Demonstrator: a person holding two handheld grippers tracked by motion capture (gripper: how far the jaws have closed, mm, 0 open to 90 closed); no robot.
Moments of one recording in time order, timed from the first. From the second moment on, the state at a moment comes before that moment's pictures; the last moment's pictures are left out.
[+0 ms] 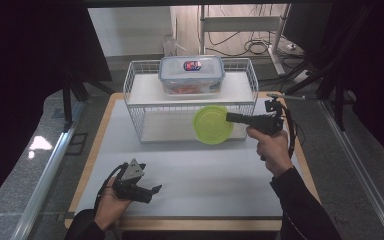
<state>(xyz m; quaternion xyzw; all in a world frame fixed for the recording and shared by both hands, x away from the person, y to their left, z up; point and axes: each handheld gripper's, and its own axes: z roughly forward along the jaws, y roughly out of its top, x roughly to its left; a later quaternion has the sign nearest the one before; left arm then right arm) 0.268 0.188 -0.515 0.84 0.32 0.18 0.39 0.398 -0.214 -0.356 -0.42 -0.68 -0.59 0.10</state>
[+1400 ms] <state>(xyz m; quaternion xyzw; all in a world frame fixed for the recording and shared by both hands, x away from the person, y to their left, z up) 0.267 0.189 -0.515 0.84 0.32 0.17 0.40 0.513 -0.144 -0.264 -0.49 -0.60 -0.63 0.09</state>
